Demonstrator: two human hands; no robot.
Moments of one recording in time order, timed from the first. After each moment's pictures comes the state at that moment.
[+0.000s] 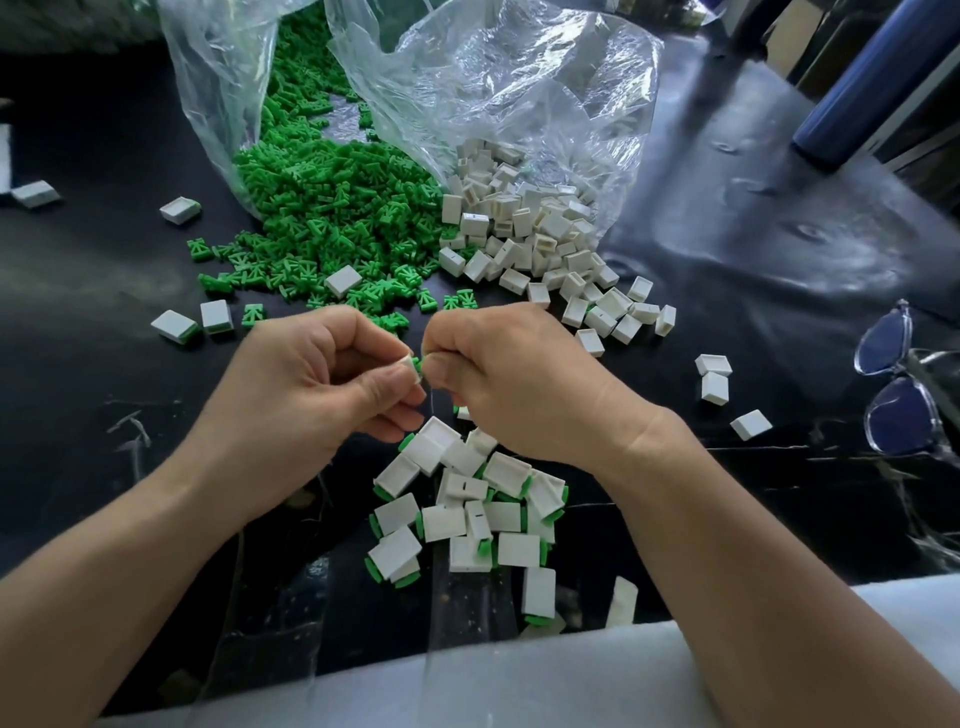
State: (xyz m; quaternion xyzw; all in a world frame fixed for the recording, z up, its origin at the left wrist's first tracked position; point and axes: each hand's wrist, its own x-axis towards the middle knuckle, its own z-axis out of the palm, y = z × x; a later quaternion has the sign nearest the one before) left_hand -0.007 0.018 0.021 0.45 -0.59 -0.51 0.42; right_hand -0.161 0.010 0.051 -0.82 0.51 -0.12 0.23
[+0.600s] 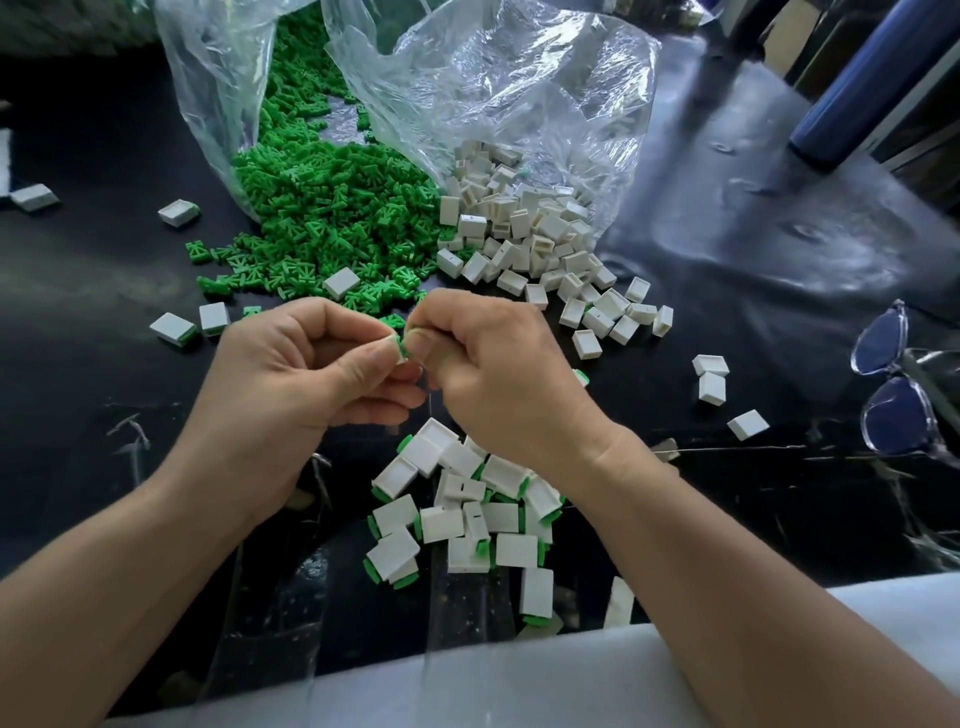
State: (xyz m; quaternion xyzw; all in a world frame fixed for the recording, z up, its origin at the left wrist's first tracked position) left_hand -0.008 0.017 0.018 0.44 -0.50 -0.55 0.50; right_hand -0.149 0.014 0.044 -0.75 0.53 -0.29 0.27
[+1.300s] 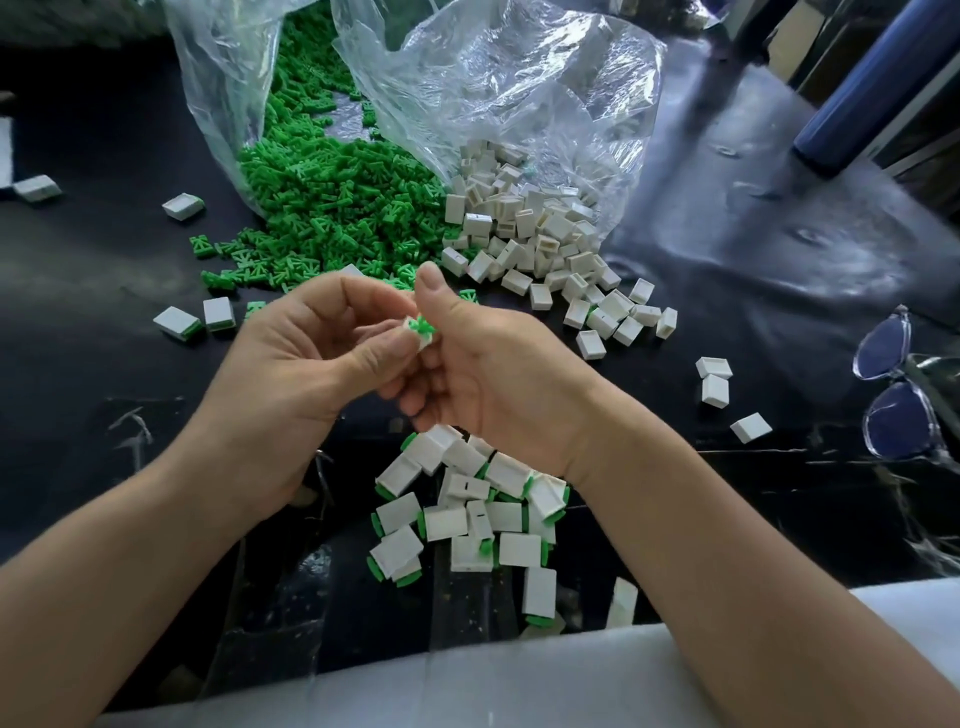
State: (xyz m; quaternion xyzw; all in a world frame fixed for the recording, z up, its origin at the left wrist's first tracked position) left_hand -0.010 0.017 0.021 0.35 -0.53 -0.58 0.51; right_hand -0.146 0.010 0.044 -0.47 0.41 -0.28 0.72
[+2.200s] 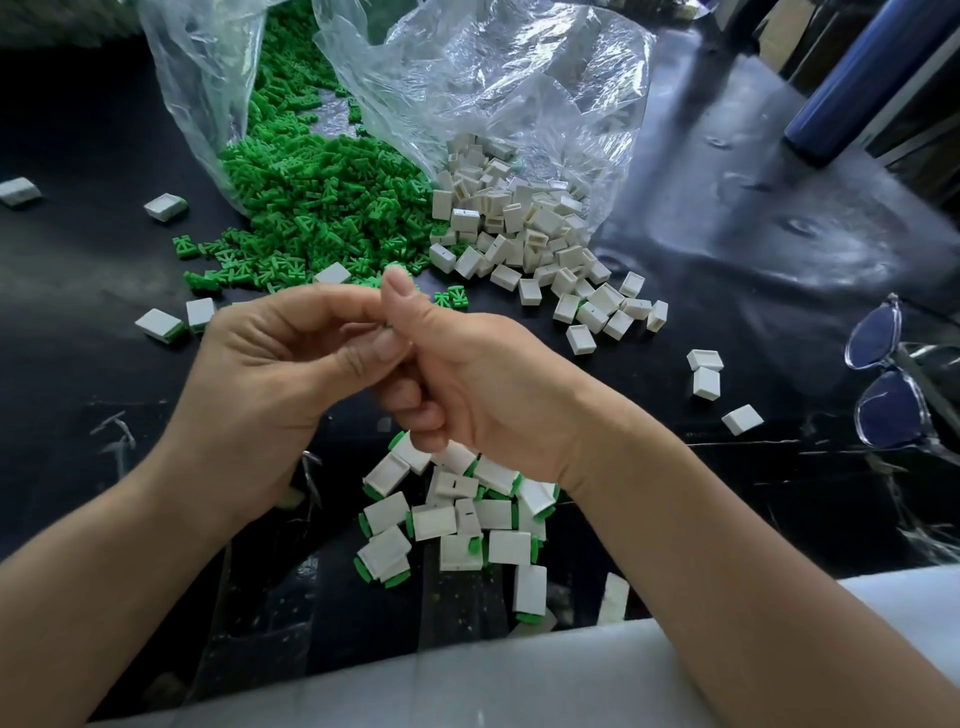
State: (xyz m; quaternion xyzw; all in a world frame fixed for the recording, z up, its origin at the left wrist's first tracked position) left_hand 0.002 0.012 0.009 0.37 -0.61 -0.52 0.47; right_hand -0.145 0.016 0.052 -0.50 0.42 -0.24 0.72
